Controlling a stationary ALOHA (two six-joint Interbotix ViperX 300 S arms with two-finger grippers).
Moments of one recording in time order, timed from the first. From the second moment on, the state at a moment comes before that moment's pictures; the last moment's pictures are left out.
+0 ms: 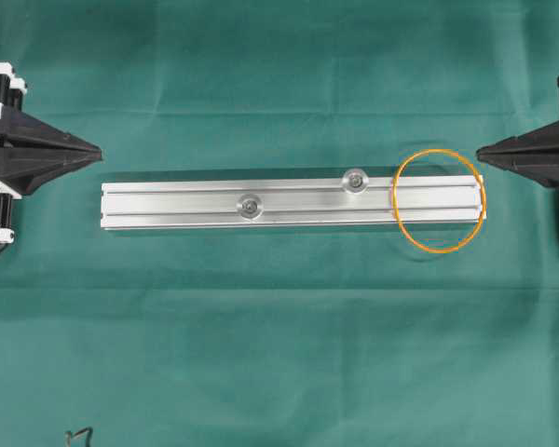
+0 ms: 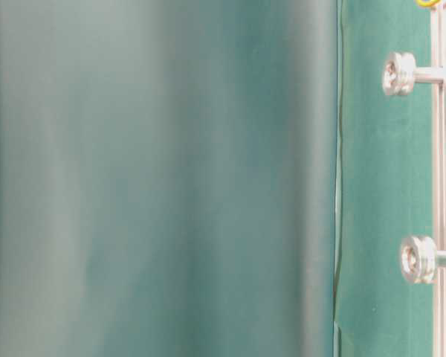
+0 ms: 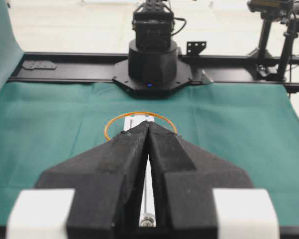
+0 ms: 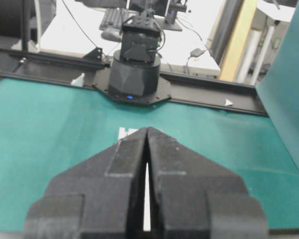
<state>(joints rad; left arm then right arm) 0.00 -0.97 1.17 0.00 -0.29 0.00 0.00 -0.96 1.17 0.00 -0.29 0.00</state>
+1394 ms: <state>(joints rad) 0.00 -0.96 1.05 0.03 0.49 -0.01 0.00 -0.91 1.02 0.00 0.64 0.06</state>
